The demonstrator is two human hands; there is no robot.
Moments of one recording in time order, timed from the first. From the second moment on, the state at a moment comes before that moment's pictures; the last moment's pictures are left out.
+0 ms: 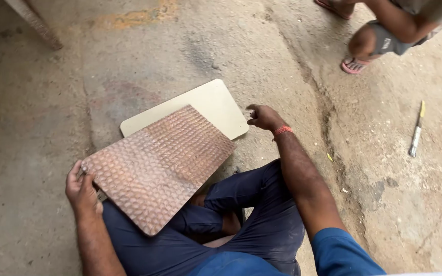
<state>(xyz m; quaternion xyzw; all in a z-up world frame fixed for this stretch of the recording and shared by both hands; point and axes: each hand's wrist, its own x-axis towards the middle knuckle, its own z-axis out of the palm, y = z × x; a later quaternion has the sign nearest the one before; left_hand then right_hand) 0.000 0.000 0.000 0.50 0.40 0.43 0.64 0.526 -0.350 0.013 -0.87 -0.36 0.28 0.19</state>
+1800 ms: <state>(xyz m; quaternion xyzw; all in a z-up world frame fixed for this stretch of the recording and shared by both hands) -0.005 0.004 -0.002 0.50 0.40 0.43 0.64 0.529 -0.334 0.083 -0.89 -0.13 -0.01 0.43</state>
